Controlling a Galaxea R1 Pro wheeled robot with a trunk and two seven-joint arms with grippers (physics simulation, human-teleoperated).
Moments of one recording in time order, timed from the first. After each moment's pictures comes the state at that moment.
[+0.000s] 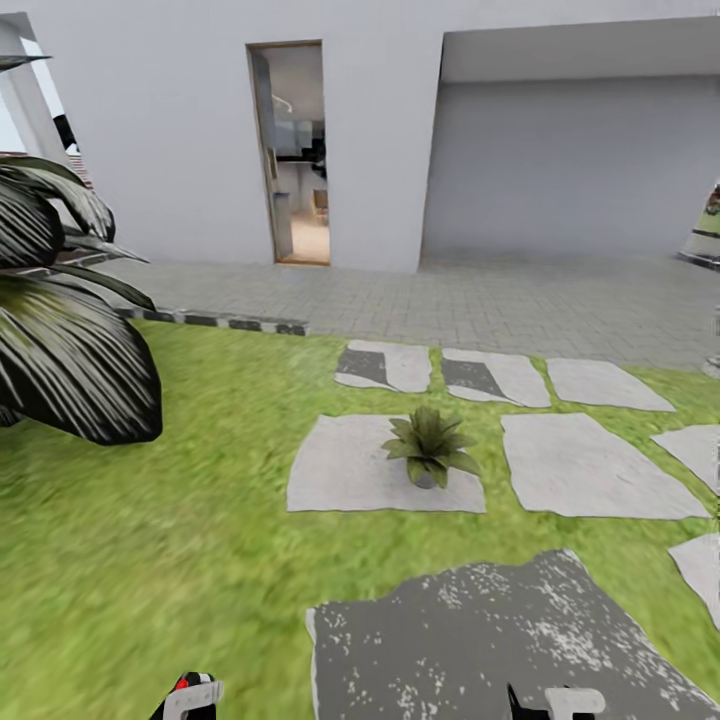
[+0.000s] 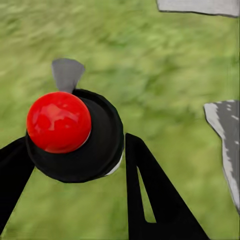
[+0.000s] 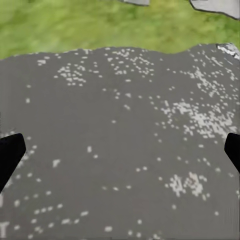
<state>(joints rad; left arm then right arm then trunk) -0.27 0.03 0.14 -0.25 0.01 -0.58 0.01 -0.37 -0.11 -0.02 -0.03 0.02 -0.66 -0.04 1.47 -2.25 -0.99</state>
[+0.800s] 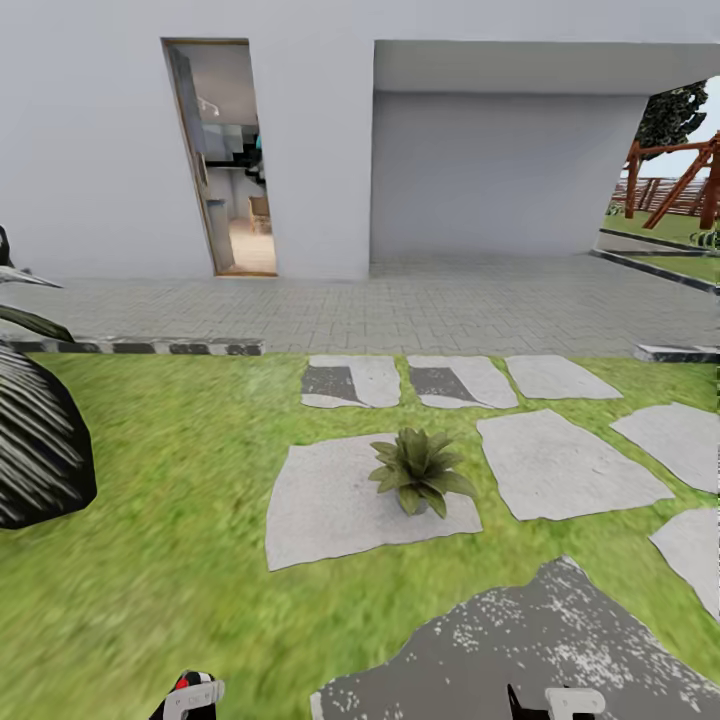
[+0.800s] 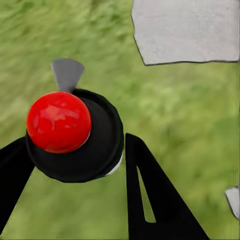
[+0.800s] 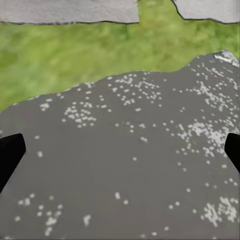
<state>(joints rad) -0.27 0.03 0.14 -0.25 0.01 -0.58 0.01 -0.37 -0.11 -0.02 -0.03 0.02 -0.66 -0.04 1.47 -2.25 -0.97</state>
